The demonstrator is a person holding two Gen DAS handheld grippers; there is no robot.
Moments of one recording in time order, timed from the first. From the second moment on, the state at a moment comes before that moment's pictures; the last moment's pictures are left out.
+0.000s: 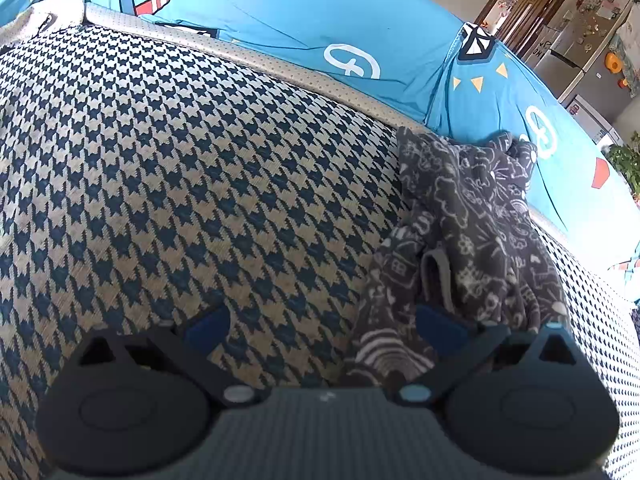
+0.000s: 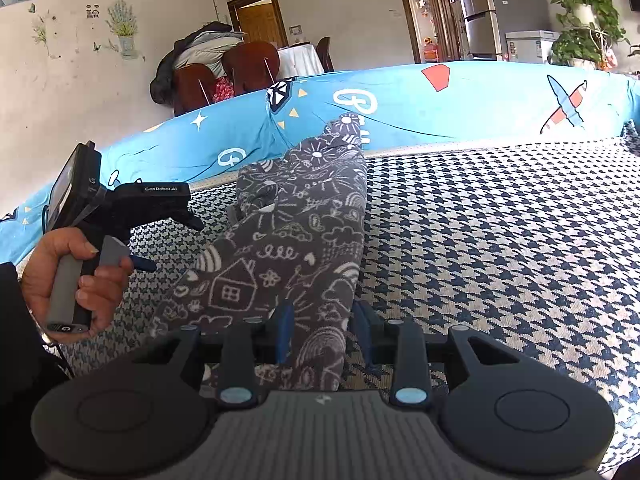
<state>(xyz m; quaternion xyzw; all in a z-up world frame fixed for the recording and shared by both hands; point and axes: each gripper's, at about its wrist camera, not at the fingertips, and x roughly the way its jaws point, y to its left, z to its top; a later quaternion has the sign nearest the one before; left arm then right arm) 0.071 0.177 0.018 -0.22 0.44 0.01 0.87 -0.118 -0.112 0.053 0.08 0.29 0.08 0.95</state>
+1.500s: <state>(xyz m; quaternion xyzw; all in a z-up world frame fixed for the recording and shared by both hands) 0.014 0.120 0.065 -0.20 0.42 -0.08 0.88 -0.136 -0.126 0.067 0.08 0.26 0.07 0.96</state>
